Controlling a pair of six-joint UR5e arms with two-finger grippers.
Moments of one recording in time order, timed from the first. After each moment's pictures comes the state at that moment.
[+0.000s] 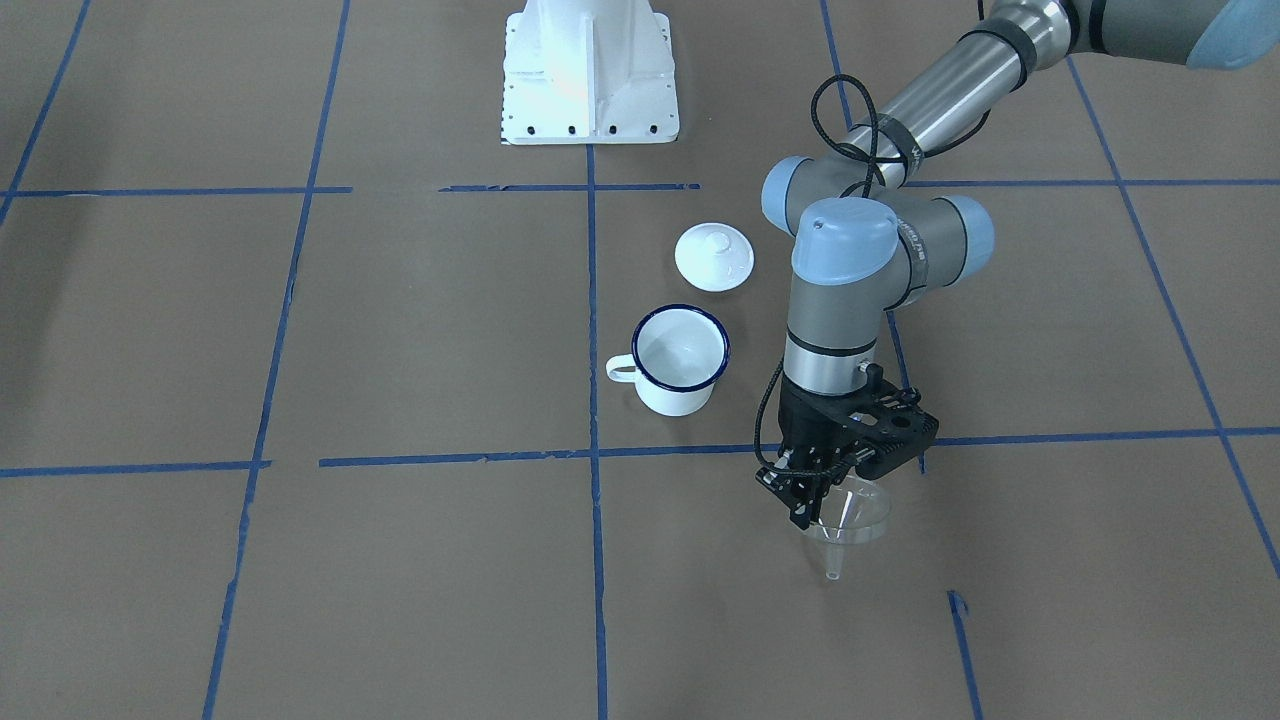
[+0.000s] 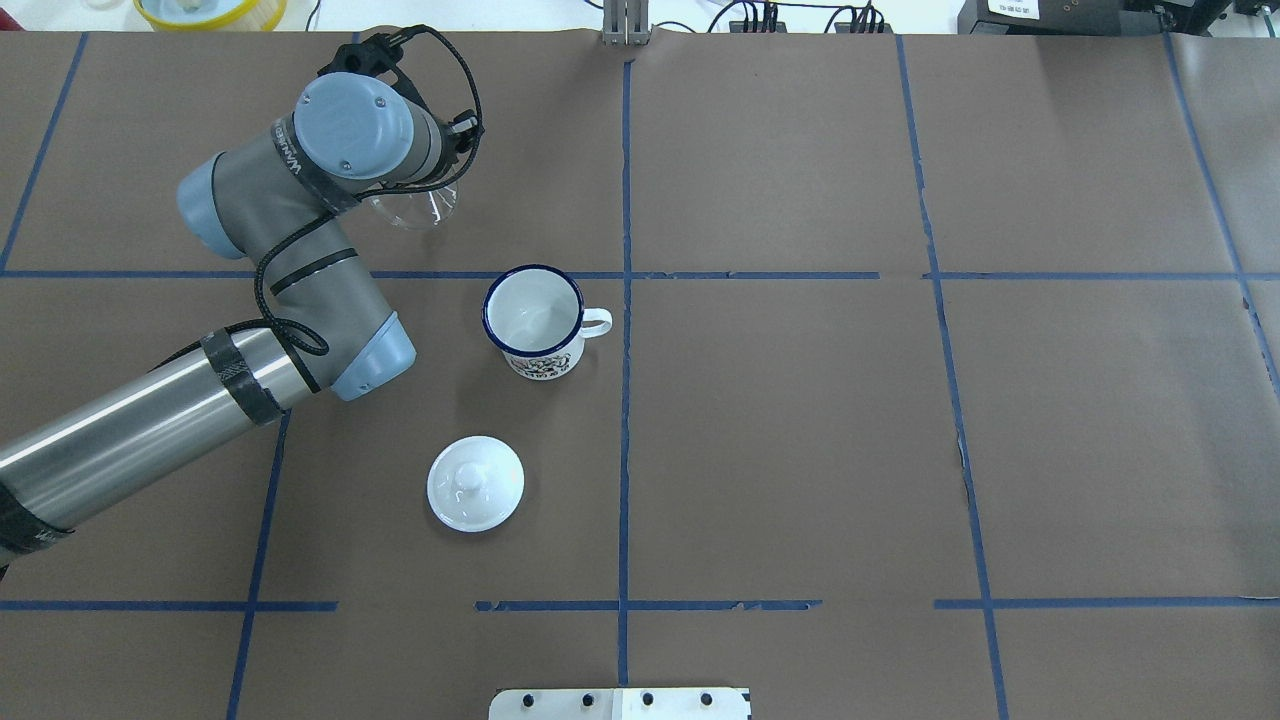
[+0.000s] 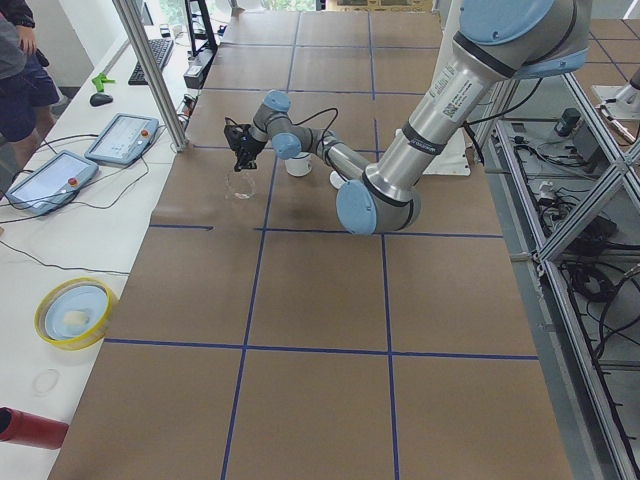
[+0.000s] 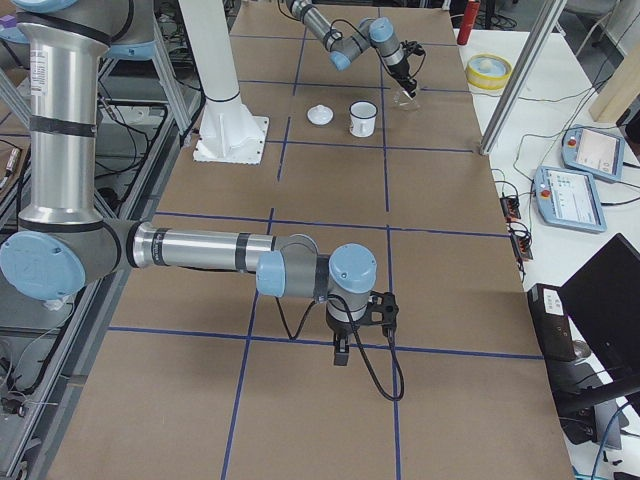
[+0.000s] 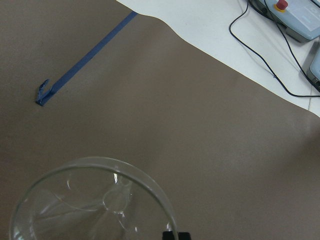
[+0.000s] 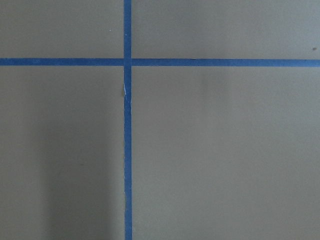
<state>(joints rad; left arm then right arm) -0.75 -2.29 -1.31 -2.03 -1.56 -1.61 1.57 -1.68 1.65 -1.57 2.29 0.01</state>
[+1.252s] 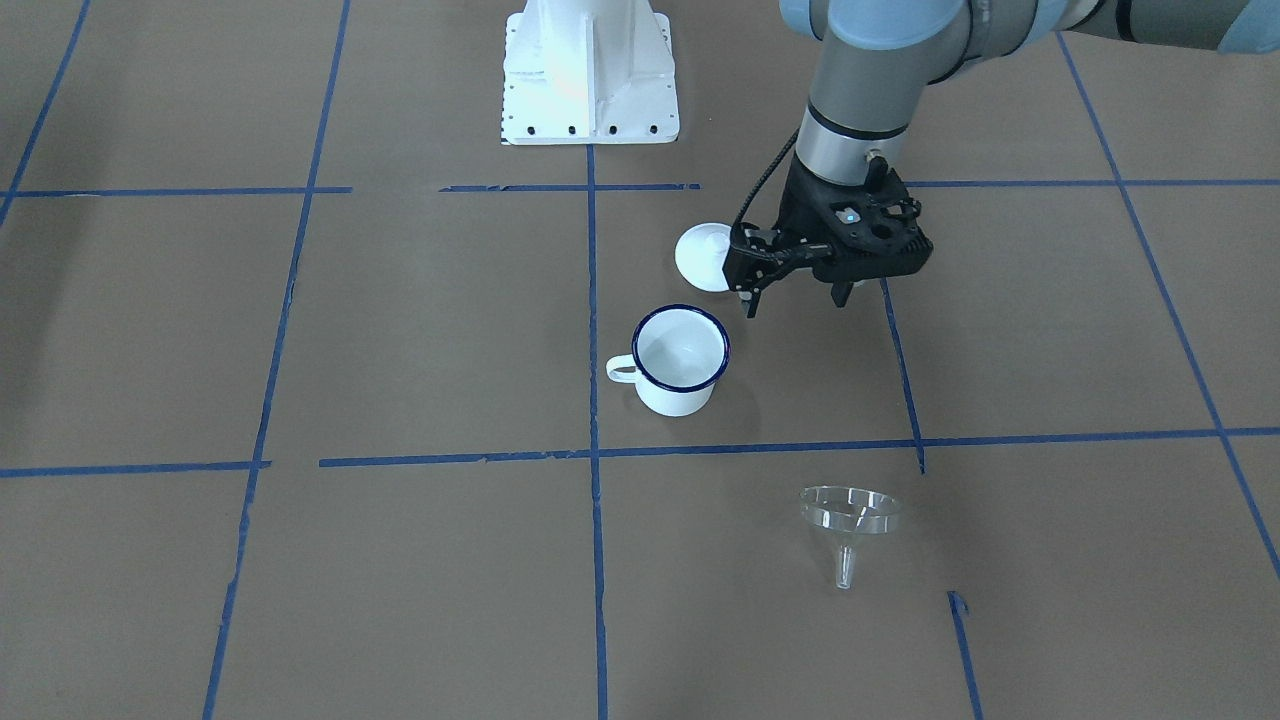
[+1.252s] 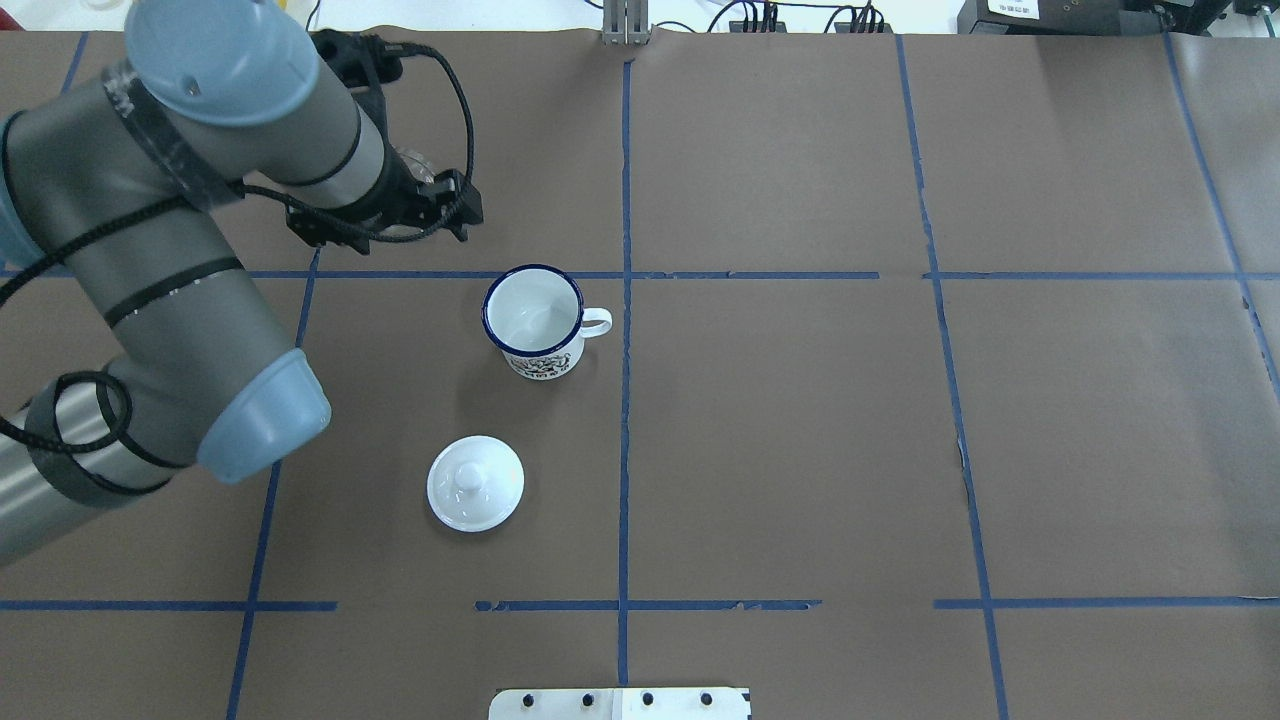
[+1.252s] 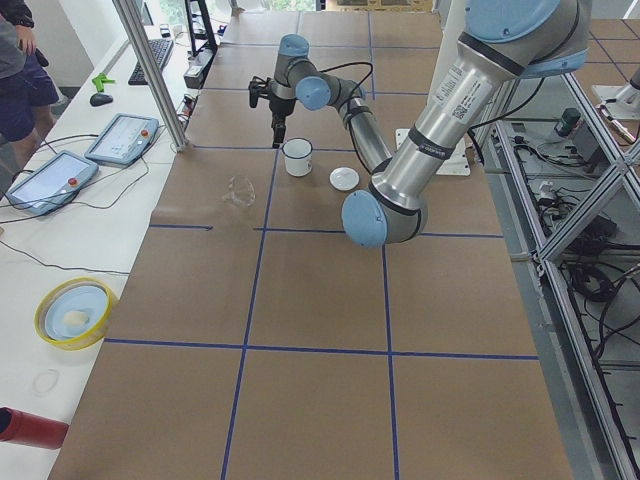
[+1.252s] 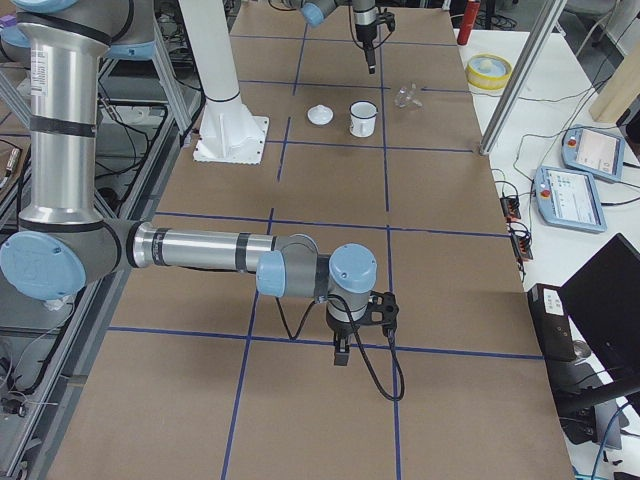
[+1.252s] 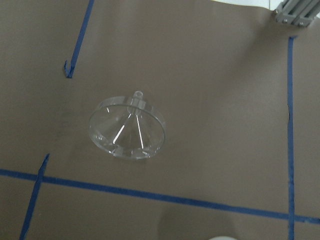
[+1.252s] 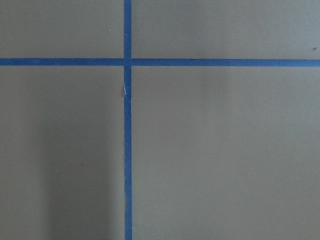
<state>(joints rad) -0.71 -2.19 -1.90 -1.40 -1.91 -1.20 1.57 -1.68 1.65 -1.57 2.29 0.01</state>
